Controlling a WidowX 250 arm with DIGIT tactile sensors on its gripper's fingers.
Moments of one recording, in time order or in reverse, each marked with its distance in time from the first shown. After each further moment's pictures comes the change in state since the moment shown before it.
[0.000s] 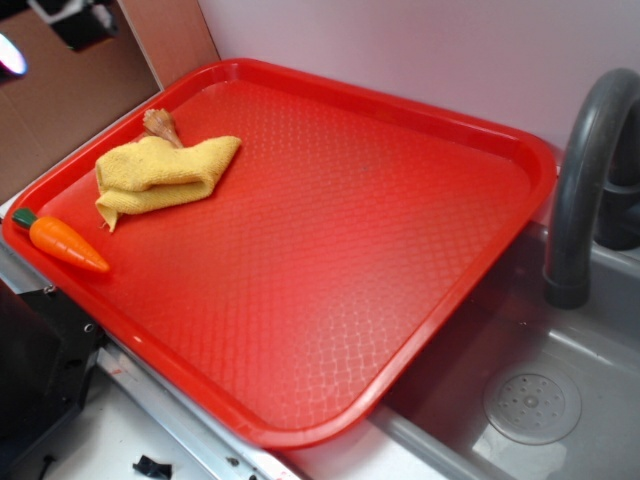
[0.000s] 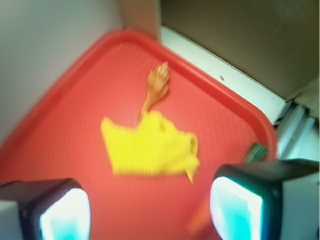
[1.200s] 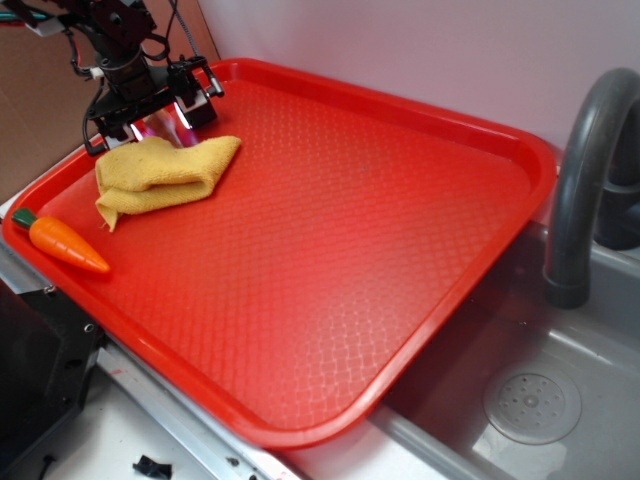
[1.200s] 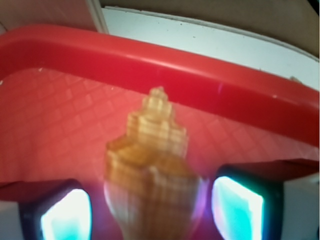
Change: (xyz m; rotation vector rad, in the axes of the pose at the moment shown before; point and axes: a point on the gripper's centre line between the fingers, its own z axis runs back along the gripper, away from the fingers) arm 0.059 0.001 -0.157 0.170 -0.070 0.202
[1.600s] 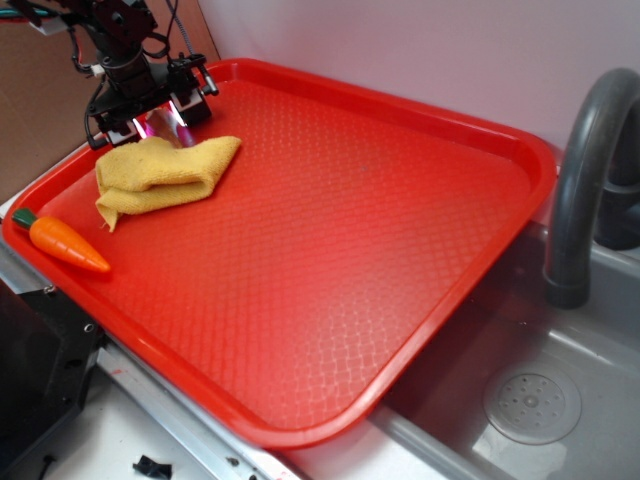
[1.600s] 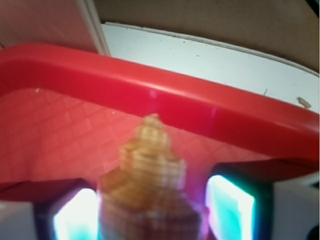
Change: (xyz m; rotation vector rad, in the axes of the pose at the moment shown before) arm 0.005 -0.002 -0.004 -0.009 -0.003 0.001
